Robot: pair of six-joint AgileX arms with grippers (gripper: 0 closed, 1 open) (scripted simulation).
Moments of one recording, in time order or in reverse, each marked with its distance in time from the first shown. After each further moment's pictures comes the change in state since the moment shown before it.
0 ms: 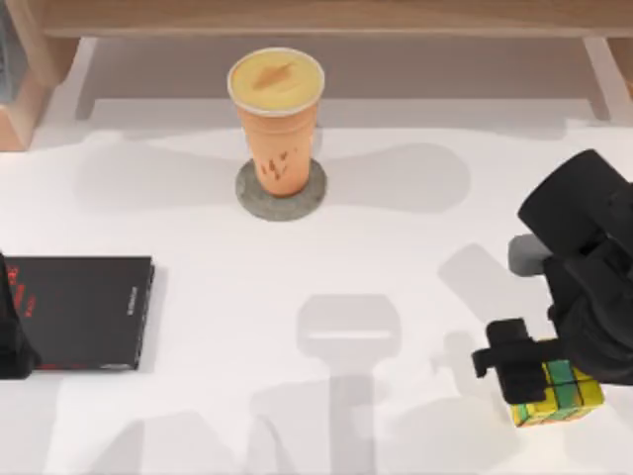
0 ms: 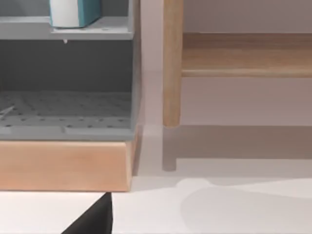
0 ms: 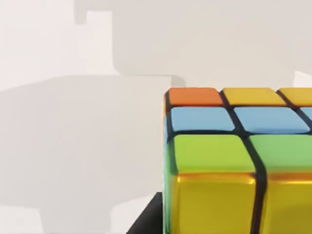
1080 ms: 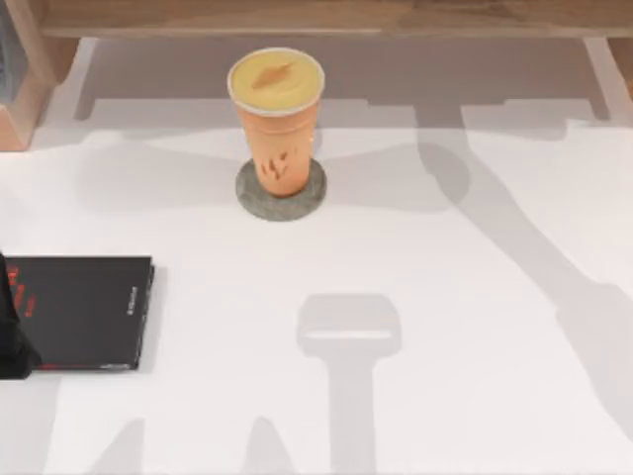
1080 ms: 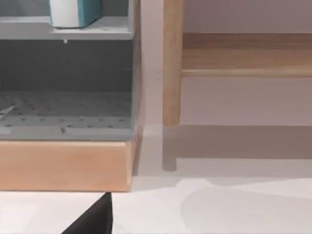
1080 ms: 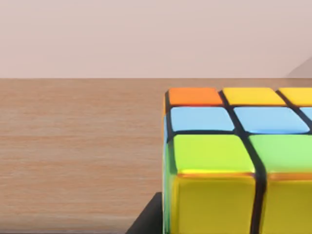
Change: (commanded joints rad) left arm 0.000 0.000 0.000 0.000 0.000 0.000; right arm -0.117 0.278 0.699 0.980 0.458 -0.455
